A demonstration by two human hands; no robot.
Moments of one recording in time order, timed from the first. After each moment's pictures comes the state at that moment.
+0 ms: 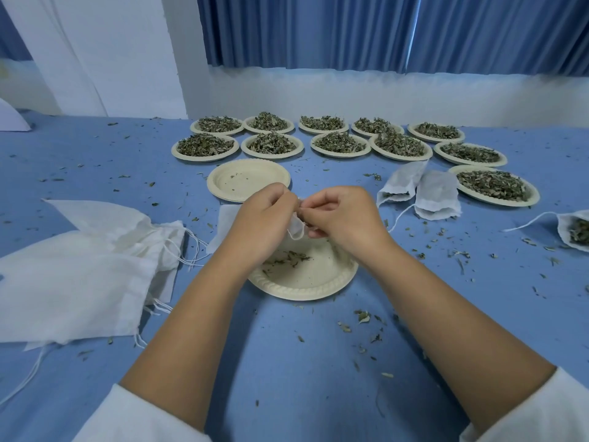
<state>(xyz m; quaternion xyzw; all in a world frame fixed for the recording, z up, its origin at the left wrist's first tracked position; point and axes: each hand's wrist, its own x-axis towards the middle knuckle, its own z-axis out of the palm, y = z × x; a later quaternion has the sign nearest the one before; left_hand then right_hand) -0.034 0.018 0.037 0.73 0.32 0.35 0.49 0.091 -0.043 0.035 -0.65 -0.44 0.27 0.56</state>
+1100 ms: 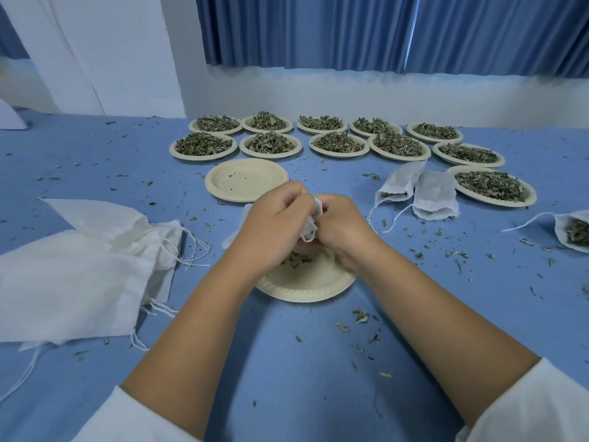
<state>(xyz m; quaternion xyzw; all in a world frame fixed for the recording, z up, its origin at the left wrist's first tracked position) -0.027 -0.004 0.047 0.73 0.24 0.37 0.53 0.090 -0.033 0.027 -0.68 -0.40 0.32 0.52</state>
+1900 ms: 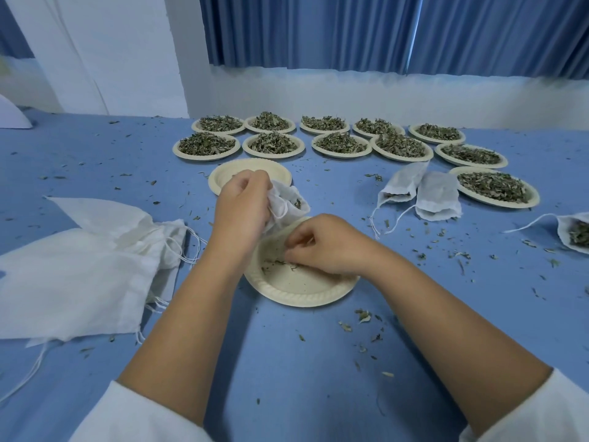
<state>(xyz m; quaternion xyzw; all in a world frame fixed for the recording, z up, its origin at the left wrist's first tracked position) -0.039 0.017 0.052 0.58 0.39 0.46 0.54 0.086 -0.045 0.025 -0.74 -0.60 0.22 0.23</state>
